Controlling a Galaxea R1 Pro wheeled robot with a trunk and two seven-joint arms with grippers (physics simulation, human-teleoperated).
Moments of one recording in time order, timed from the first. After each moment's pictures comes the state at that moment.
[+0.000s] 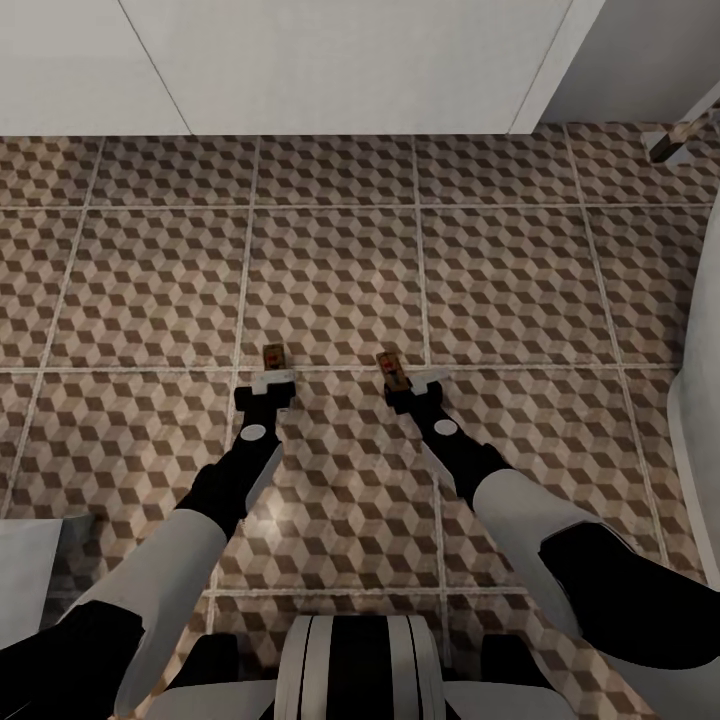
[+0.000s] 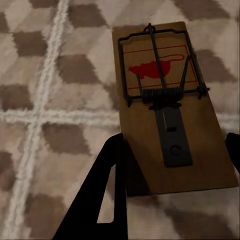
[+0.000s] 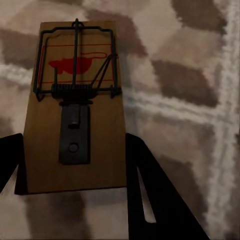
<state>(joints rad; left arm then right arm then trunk) -0.96 -0.08 -0.24 -0.74 0.07 -0.01 0.41 -1.16 0.14 0.33 -0.29 -0.05 -0.21 -0.10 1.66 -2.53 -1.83</state>
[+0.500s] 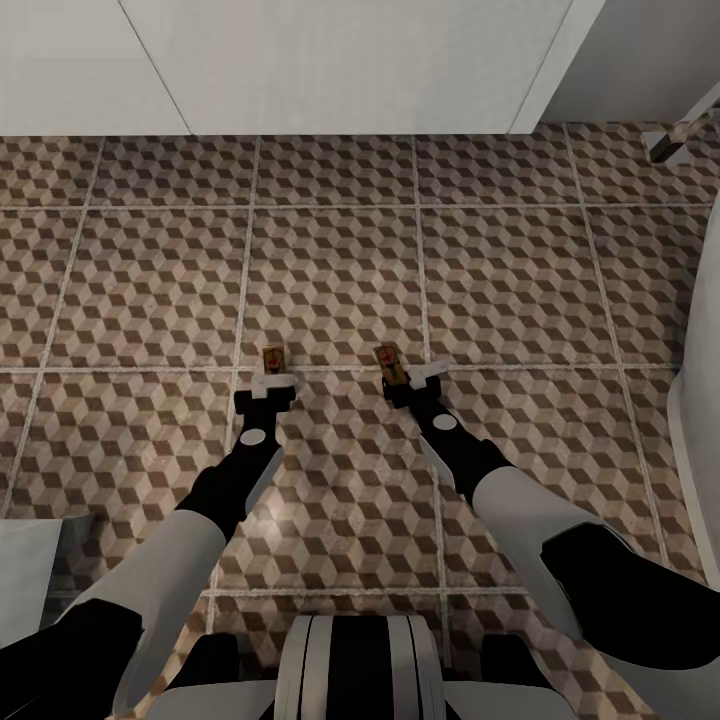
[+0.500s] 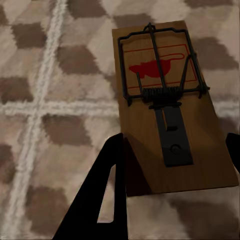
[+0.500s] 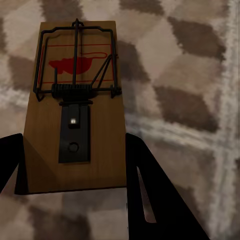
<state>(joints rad) -0.96 -0.07 -0.25 -0.71 0.07 -0.04 0.41 -1.16 0.13 0.34 -0.34 -0.05 -0.19 -0.10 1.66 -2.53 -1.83</state>
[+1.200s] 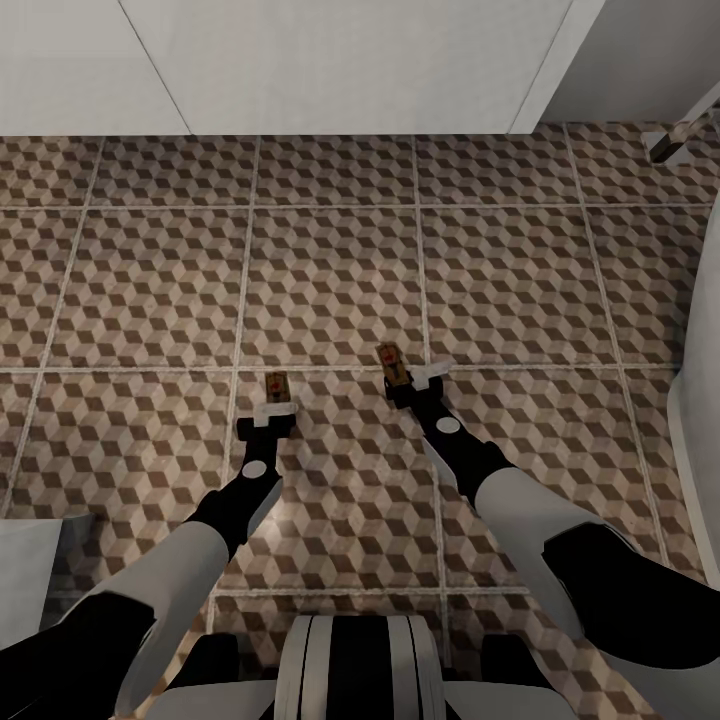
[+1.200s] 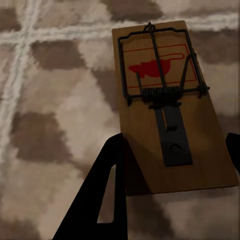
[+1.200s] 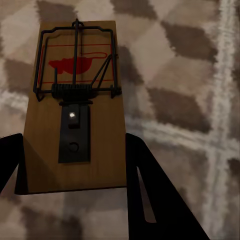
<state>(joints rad) -0.96 -0.08 -0.25 -0.45 0.07 -0.28 0.39 -1.16 0.13 0.34 -0.32 -0.05 -0.24 -0.09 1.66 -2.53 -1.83</state>
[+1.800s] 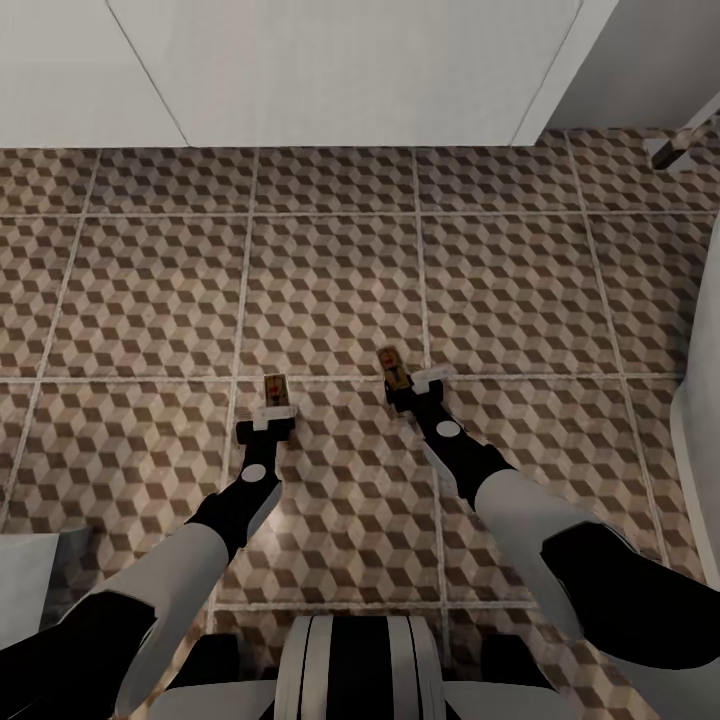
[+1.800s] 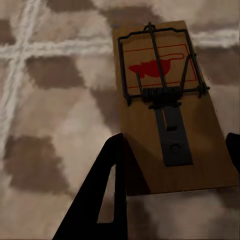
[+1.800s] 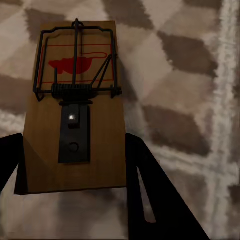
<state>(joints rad) -0.96 -0.08 -0.25 -0.43 0.07 -0.30 0.39 -1.16 0.13 0.34 -0.29 -0.05 -0.26 -0.09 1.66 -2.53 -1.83</state>
